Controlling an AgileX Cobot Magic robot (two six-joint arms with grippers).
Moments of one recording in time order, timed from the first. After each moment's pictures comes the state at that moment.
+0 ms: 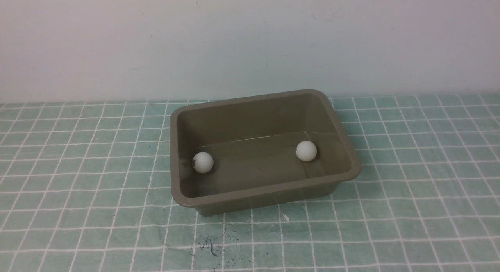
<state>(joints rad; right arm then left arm) 0.30 0.36 -0.86 0.09 0.52 0.10 -0.32 0.22 -0.61 -0.06 0.81 -0.20</state>
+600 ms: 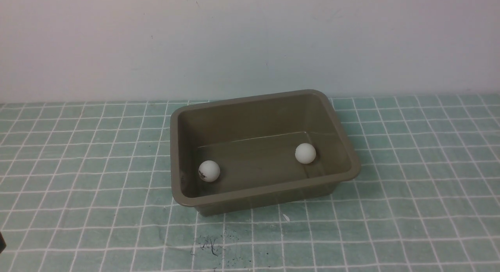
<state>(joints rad) 0.30 -0.02 -0.44 -0.18 0.34 0.35 -0.32 0.16 -0.50 -0.03 0.70 -0.20</state>
